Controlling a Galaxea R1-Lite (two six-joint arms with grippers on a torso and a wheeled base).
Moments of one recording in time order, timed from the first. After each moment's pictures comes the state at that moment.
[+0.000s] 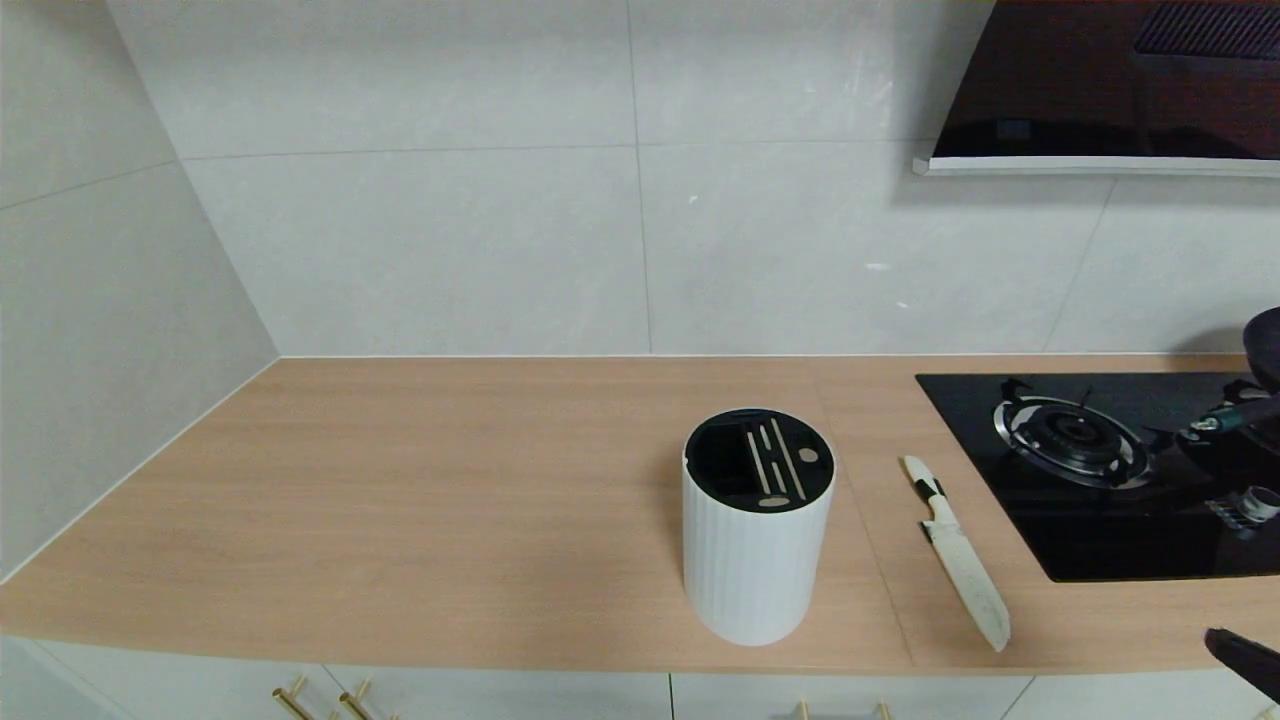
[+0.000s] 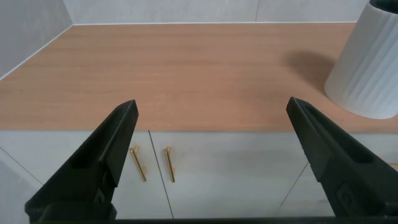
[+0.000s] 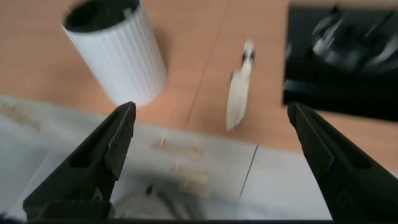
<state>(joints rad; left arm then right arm) 0.00 0.00 0.00 0.00 0.00 0.00 0.05 0.77 -0.35 -0.05 0.21 0.03</state>
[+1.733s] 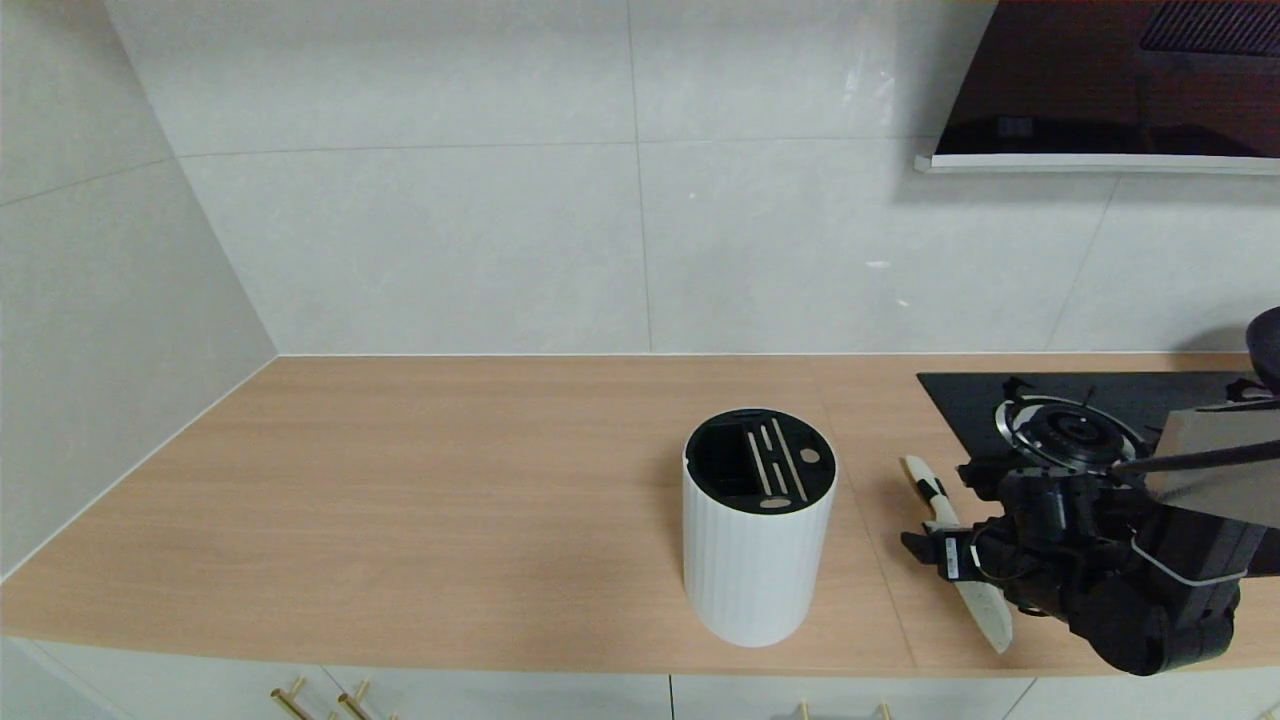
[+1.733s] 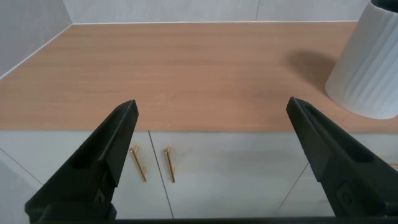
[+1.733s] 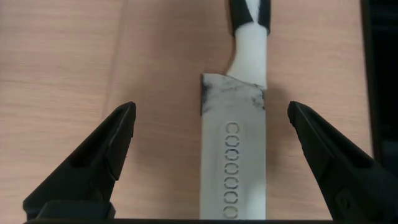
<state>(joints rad) 0.00 0.00 0.00 0.00 0.00 0.00 0.15 2.28 -0.59 -1.12 -0.08 0.06</state>
